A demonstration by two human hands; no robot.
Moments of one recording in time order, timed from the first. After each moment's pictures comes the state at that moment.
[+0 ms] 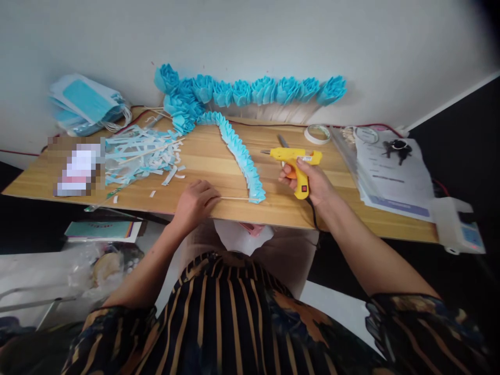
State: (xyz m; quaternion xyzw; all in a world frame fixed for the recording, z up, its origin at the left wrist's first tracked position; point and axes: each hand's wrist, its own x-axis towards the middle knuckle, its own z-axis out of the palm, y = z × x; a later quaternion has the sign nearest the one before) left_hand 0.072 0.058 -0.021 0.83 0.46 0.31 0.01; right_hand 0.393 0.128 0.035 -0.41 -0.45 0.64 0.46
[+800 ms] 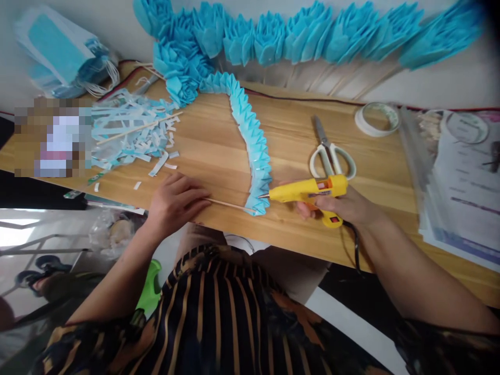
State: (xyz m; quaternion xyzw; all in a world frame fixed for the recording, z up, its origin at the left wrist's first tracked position) left_hand 0.056 0.049 -0.010 0.82 0.49 0.29 0.03; right_hand 0.432 0.155 0.014 -0.27 -0.66 0.69 0.15
